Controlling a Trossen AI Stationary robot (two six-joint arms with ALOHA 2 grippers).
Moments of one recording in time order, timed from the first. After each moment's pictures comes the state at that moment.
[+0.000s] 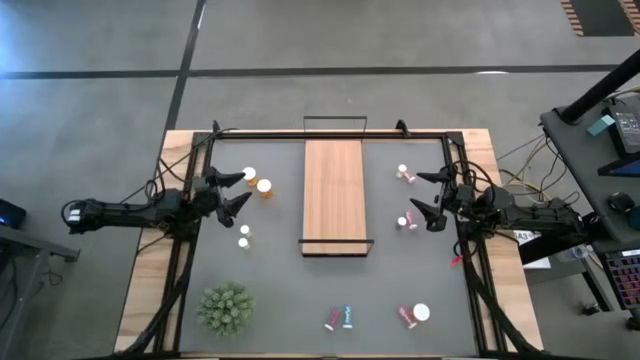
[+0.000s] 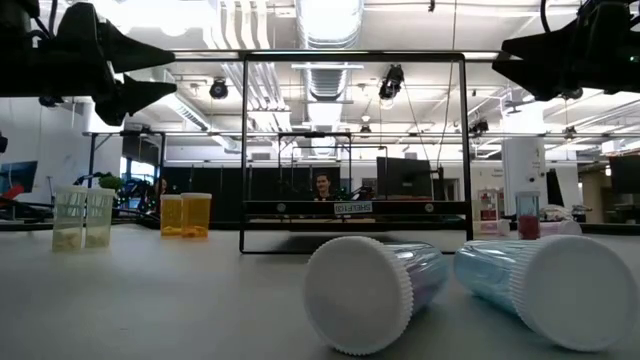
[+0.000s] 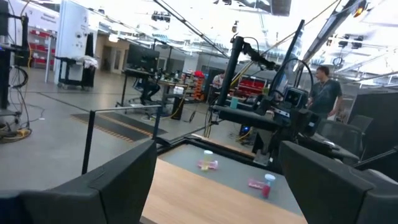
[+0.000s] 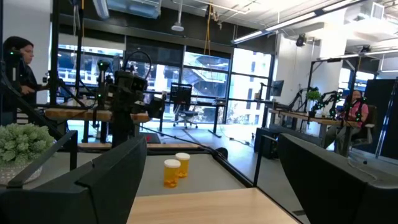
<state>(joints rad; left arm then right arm) 0.00 0.19 0.00 0.36 -0.42 -0.15 -0.07 0.04 0.01 0.28 0.18 -0.18</state>
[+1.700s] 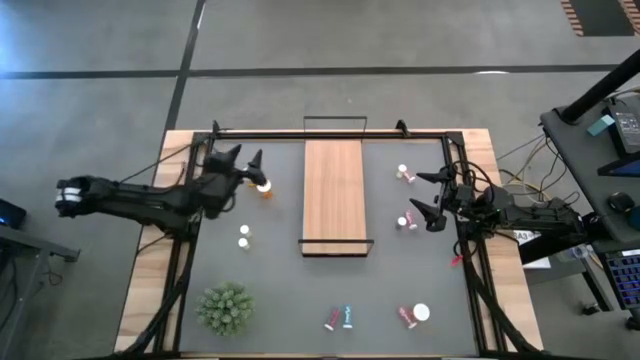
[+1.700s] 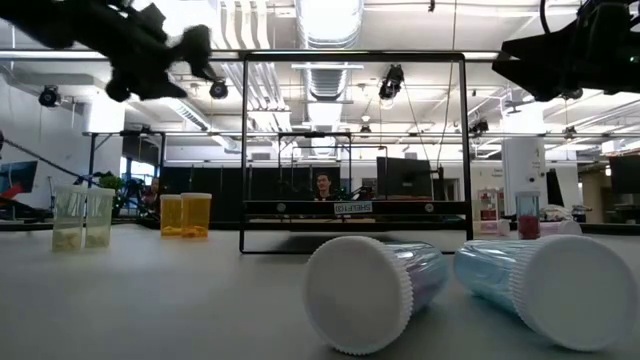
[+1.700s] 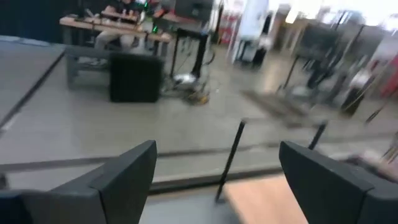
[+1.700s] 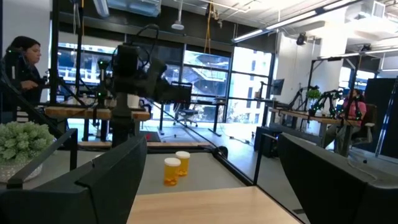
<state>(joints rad) 0.06 0.87 0.46 0.28 -1.11 -0.38 -0.07 0.04 0.01 0.27 0.18 -0.18</state>
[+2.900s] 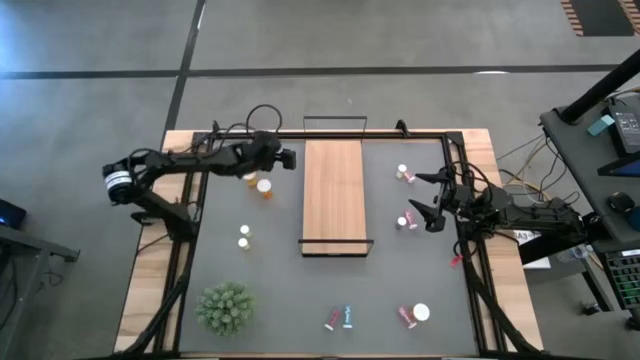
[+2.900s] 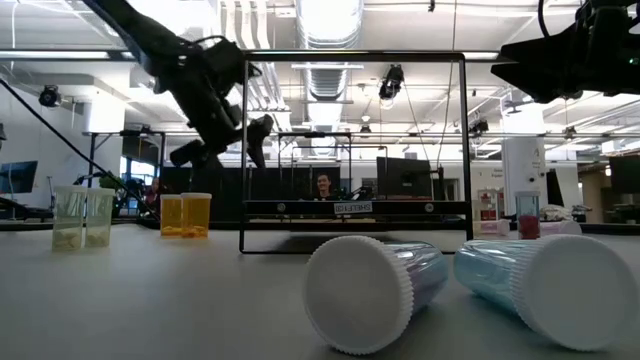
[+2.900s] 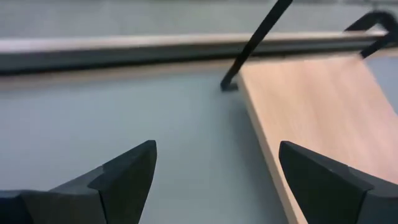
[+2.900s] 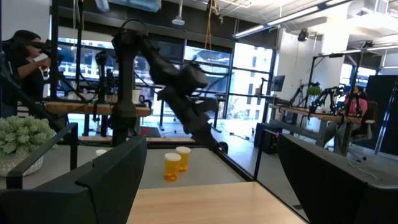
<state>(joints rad) 0.52 1.45 0.85 -0.18 -0.31 -0.77 -0.07 0.04 0.01 0.26 0.18 -0.18</state>
